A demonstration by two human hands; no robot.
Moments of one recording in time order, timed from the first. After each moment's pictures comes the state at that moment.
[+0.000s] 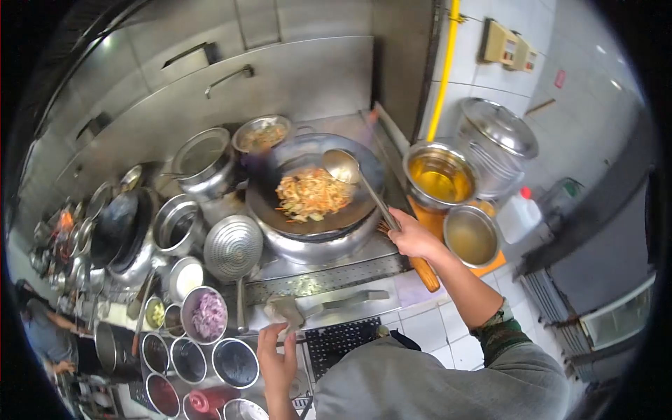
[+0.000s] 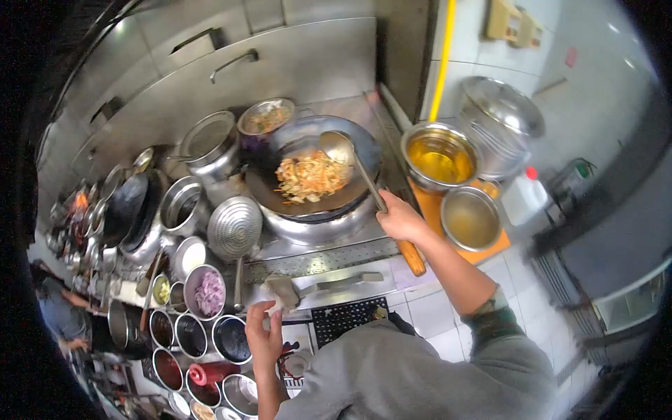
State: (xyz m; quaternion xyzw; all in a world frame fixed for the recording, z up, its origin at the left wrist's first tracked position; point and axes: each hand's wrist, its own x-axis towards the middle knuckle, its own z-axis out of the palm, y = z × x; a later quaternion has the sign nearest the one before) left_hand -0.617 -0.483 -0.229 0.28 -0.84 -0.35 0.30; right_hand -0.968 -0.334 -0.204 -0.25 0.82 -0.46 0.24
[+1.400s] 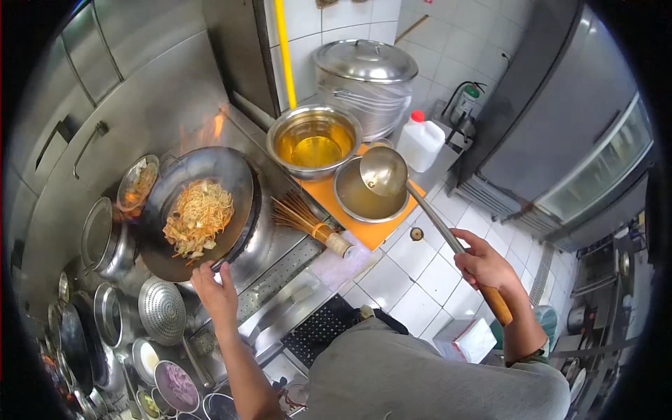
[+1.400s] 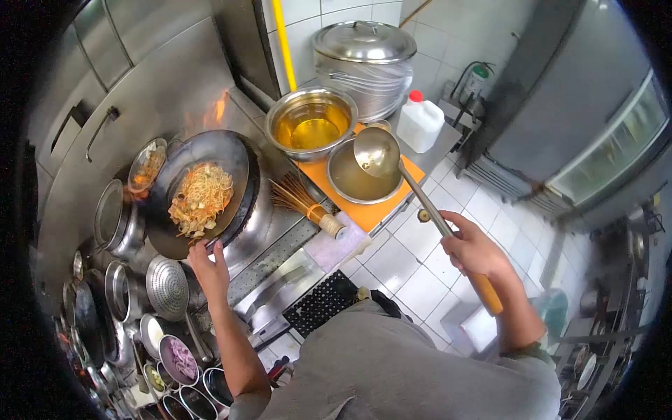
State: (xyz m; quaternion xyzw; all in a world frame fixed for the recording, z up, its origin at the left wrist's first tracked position) left_hand -0.833 -0.537 -0.265 0.14 -0.91 -0.24 0.31; right_hand -0.829 -0.055 -0.118 0.15 0.79 -0.56 0.22
